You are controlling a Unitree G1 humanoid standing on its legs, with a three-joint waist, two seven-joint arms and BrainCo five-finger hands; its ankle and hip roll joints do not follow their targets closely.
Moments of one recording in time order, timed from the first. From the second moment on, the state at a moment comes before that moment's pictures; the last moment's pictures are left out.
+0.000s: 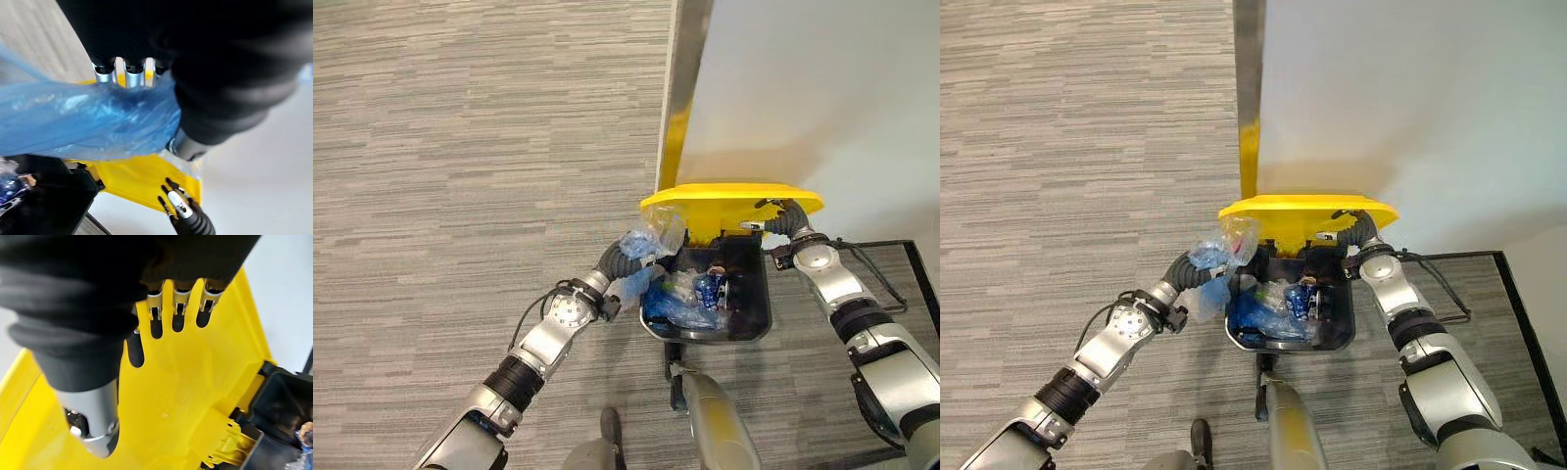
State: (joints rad) left arm -0.43 0.41 -0.52 0.24 -0.23 -0.14 0.00; right arm -0.76 -0.55 0.38 0.80 0.20 -0.01 -0.16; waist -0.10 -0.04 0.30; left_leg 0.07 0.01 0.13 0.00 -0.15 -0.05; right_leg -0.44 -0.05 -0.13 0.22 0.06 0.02
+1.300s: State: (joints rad) left arm -0.18 0.46 -0.22 0.50 -0.03 -0.09 0.11; right arm -0.35 -0.53 0.28 0.38 0.17 -0.04 -0.12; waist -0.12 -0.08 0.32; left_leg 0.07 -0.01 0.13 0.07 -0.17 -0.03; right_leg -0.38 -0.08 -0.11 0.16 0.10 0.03
